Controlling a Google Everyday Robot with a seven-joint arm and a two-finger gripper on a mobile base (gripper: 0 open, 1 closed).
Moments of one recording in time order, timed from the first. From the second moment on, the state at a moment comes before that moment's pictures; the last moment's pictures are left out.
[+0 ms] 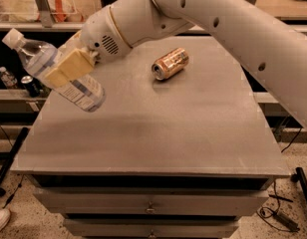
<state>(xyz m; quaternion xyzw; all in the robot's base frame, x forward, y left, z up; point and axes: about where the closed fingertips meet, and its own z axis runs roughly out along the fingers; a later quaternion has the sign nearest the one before) 0.506 0.168 0.989 -0.62 0.59 0.38 0.36</state>
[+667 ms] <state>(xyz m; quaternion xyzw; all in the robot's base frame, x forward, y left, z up) 0.496 0.199 0.990 -0.55 0.57 0.46 0.40</state>
